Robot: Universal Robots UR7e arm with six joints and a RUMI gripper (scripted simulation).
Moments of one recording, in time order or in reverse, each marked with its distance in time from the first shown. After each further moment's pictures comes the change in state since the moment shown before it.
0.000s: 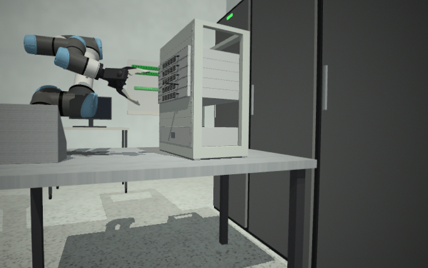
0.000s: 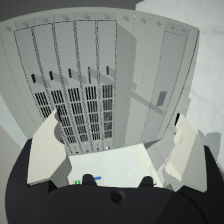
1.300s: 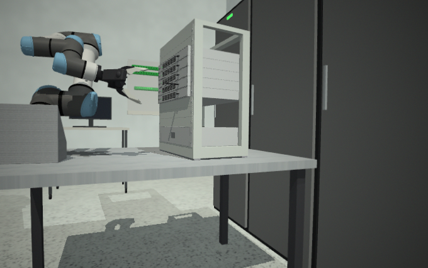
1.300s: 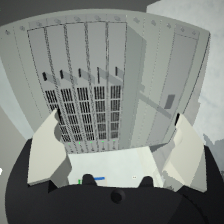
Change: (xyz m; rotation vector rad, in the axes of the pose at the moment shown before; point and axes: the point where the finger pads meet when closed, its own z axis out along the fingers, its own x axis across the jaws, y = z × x) arm -0.008 -0.001 -0.003 0.010 -0.090 -0.004
